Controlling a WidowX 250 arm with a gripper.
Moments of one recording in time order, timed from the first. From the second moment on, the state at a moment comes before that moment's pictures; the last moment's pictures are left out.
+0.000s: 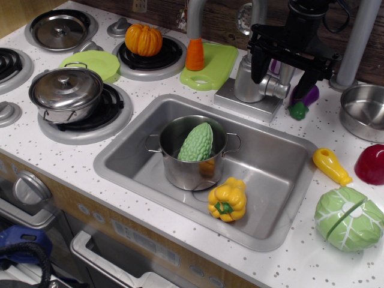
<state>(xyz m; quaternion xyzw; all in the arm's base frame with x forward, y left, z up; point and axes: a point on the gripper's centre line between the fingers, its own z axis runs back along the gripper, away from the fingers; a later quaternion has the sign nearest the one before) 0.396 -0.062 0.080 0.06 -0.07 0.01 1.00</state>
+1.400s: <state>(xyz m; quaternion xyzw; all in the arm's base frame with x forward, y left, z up) 0.444 -0.065 0.098 0.14 -0.15 -0.06 0.98</state>
